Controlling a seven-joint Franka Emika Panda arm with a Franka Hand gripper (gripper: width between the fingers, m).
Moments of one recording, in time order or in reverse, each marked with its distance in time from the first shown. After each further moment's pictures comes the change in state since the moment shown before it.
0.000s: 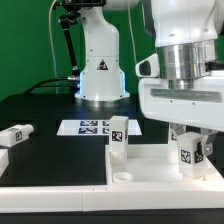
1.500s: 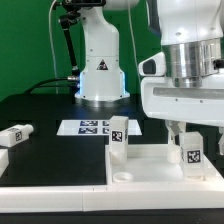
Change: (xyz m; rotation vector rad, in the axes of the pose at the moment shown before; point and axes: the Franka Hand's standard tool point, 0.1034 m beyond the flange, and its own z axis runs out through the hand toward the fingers) arm -0.007 0.001 -0.002 -0.024 0.014 -0.433
